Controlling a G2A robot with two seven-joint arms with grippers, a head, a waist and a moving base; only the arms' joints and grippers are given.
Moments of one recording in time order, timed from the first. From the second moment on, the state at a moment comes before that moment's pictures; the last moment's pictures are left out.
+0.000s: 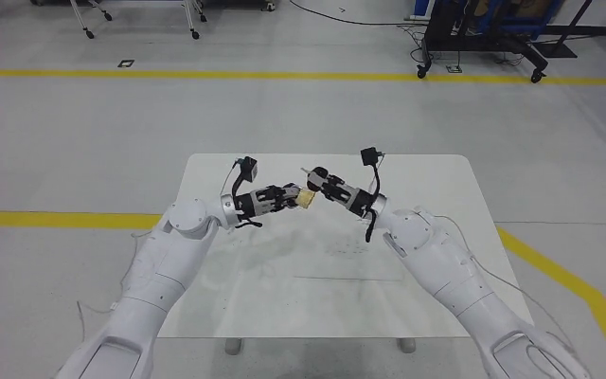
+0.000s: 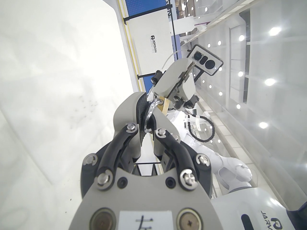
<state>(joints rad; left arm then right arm) 0.87 -1.27 -1.04 -1.01 -0.41 -0.23 -1.00 -0.96 -1.21 0.90 -1.15 -0.01 -0.64 0.37</state>
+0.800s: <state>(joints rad) 0.88 -1.28 -1.05 -0.97 -0.52 -0.03 -0.96 -1.06 -1.18 1.03 -1.21 -0.03 -0.74 0.33</state>
